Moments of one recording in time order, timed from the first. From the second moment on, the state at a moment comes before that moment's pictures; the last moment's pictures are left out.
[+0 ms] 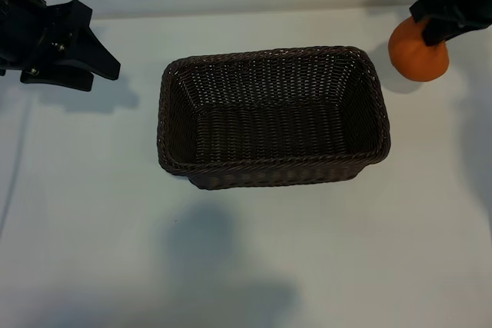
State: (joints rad) left arm 0.06 1.68 -1.34 -0.64 1.18 0.32; right arm -0.10 1.91 -1.58 0.36 1.02 -0.42
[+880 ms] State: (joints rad) left arm 0.06 1.68 -1.34 -0.64 1.18 0.31; right arm -0.10 1.82 -1.62 0.33 1.21 -0.38
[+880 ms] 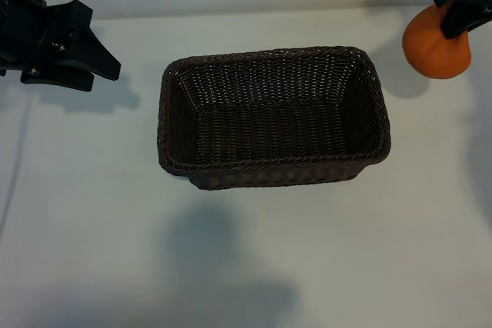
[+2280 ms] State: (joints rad) left arm 0.06 1.68 -1.34 -0.65 1.18 0.31; right arm 0.17 1.74 -1.62 0.44 1.19 -0.39
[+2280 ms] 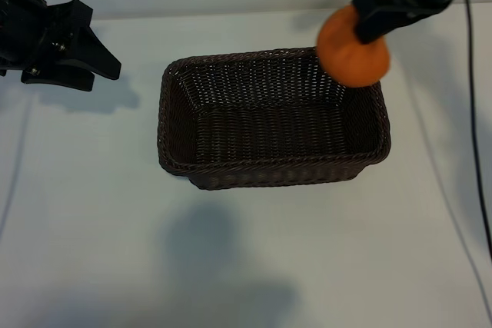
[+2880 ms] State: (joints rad) left arm 0.06 1.68 -1.34 -0.65 1.18 0.32; right arm 0.30 1.77 -1.62 0.46 1.01 -0.34
